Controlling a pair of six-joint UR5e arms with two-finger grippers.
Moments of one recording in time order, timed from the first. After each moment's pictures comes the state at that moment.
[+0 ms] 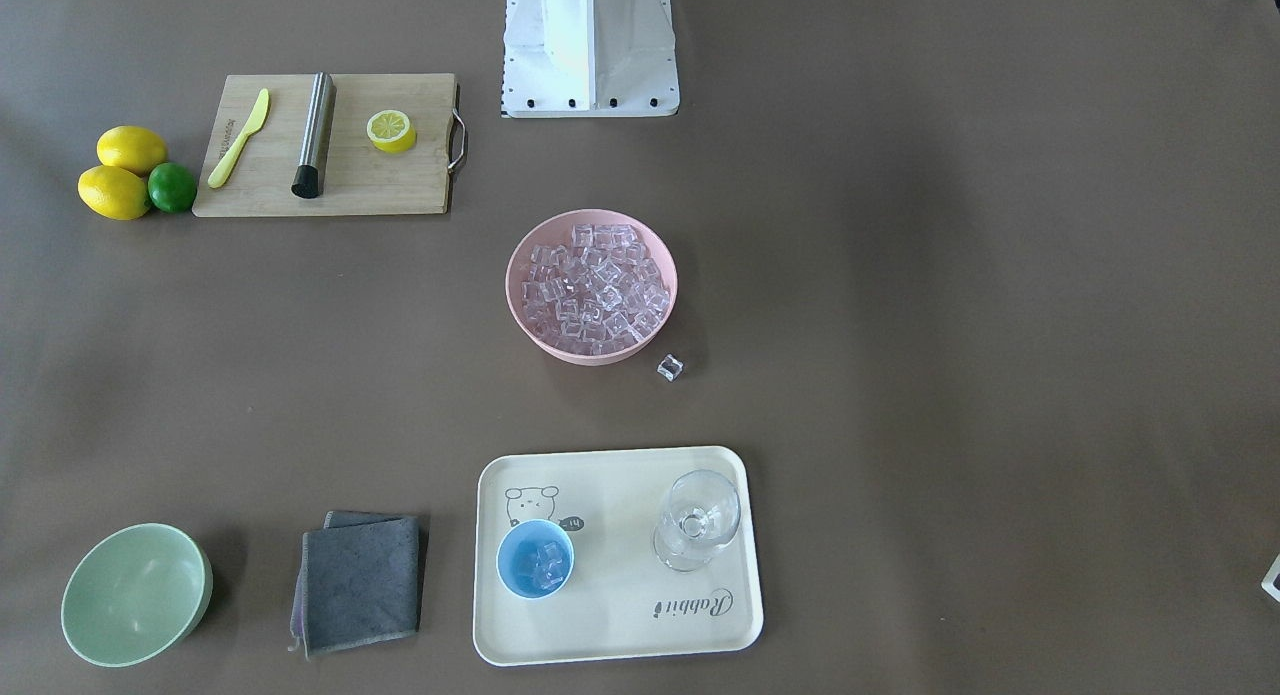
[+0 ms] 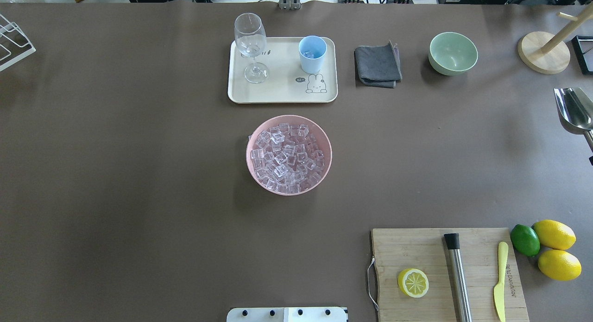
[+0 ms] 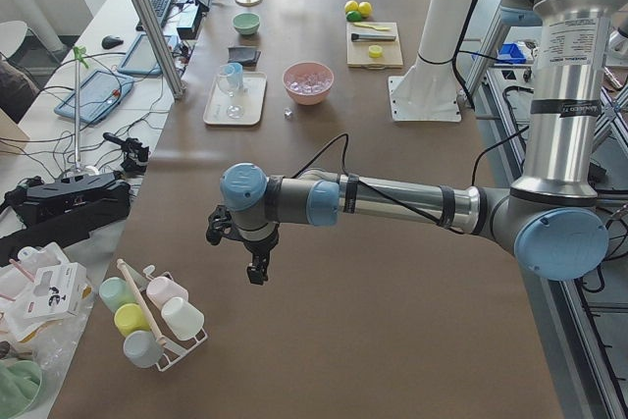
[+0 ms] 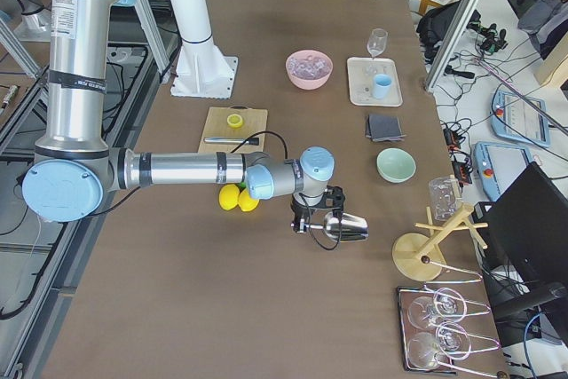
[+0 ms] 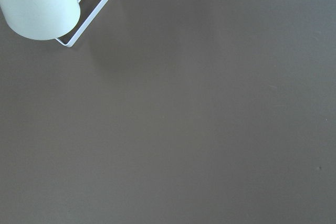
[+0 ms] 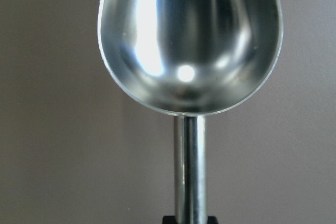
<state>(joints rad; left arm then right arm) -1.52 -1.60 -1.64 -1.51 -2.37 0.09 1.26 -1.69 1.67 -1.41 2.29 0.32</state>
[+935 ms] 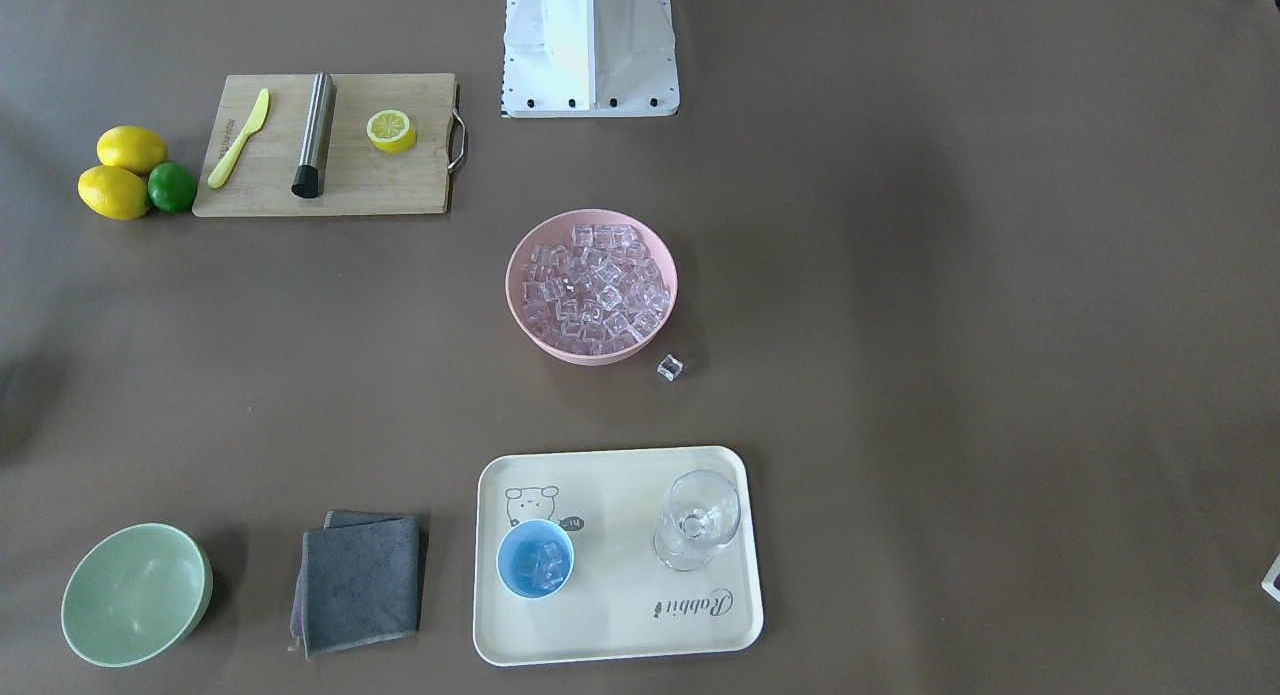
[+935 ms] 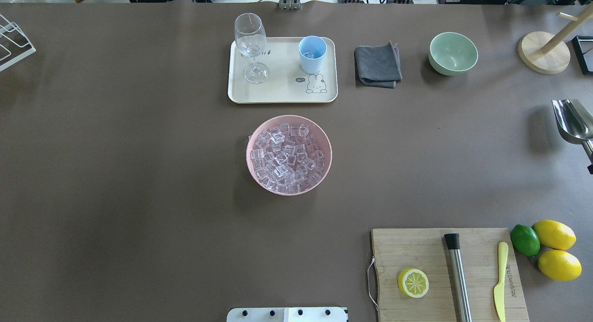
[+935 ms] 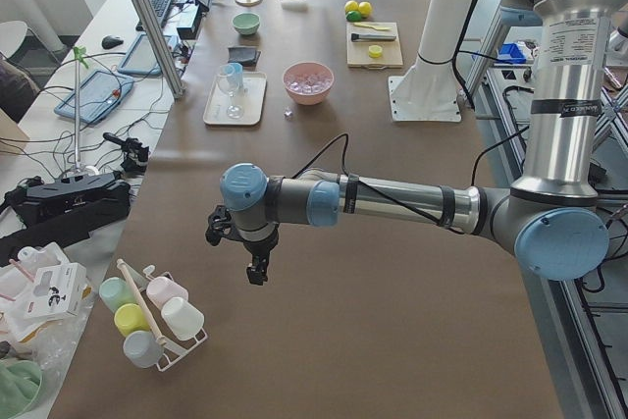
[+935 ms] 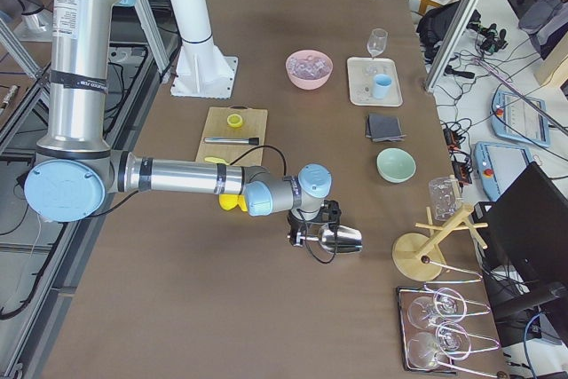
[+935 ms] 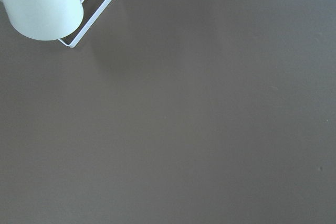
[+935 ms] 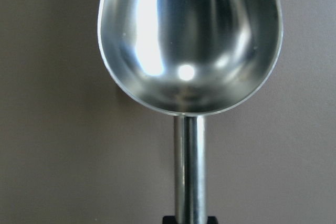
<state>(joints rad) -1.53 -1.60 -1.64 -1.51 -2.37 0.09 1.23 -1.69 1.57 -1.32 2.30 0.32</state>
